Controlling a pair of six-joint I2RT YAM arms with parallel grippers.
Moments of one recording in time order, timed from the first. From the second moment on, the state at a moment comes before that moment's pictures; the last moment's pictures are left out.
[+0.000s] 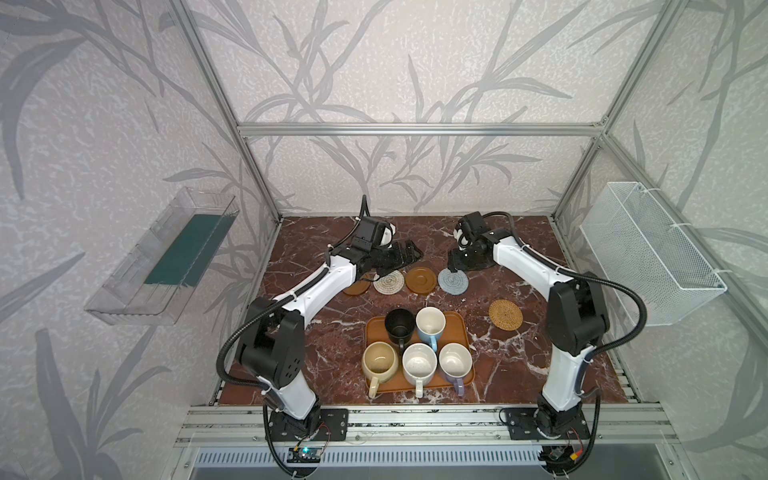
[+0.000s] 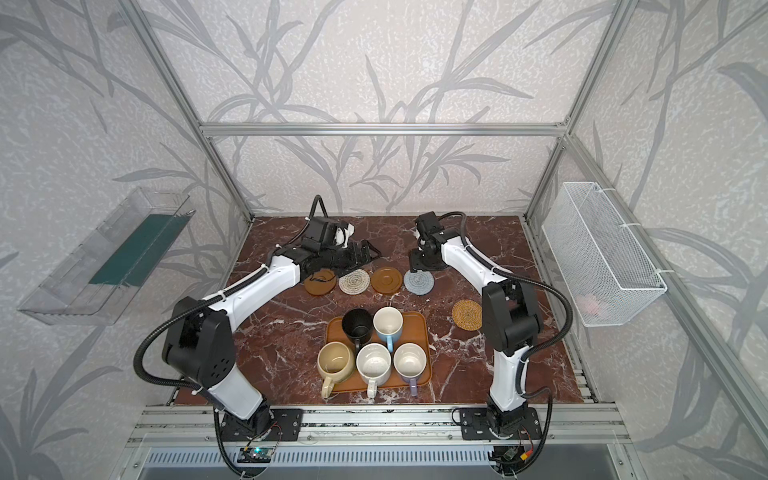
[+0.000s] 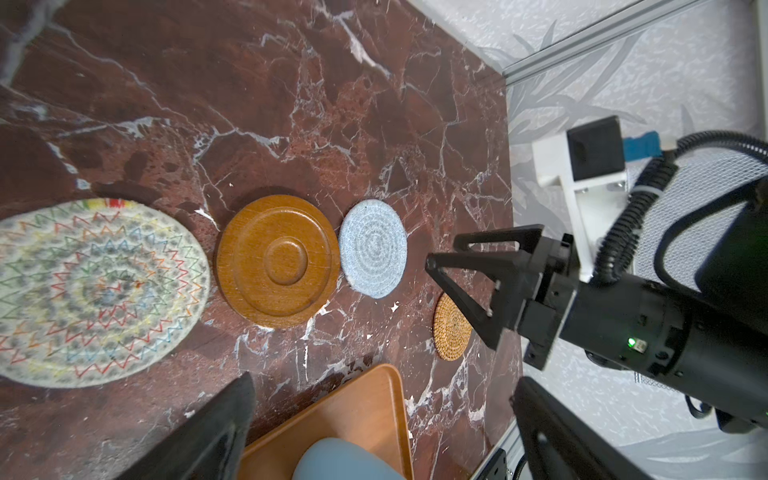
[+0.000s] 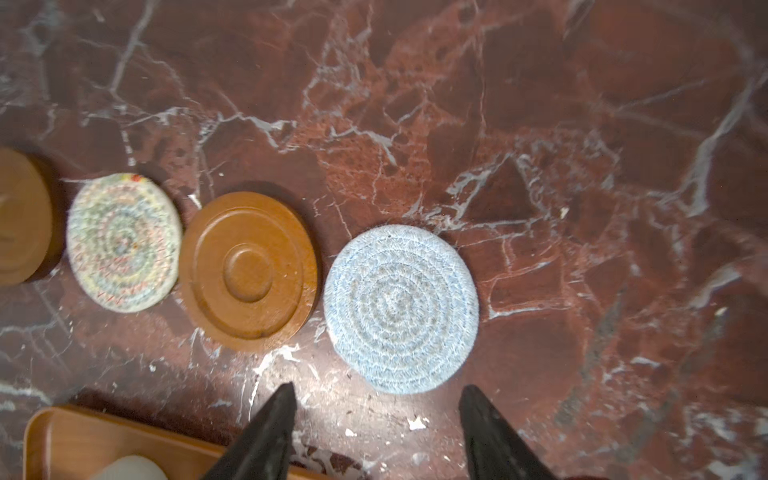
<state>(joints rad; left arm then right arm) -0.43 1.65 1.31 -0.38 0.43 -0.70 0.41 1.89 1.56 -0.77 -0.06 0.27</state>
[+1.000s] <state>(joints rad) -0.49 1.03 0.90 -0.48 0.47 -0.65 0.39 1.15 0.86 -0.72 0.02 0.33</state>
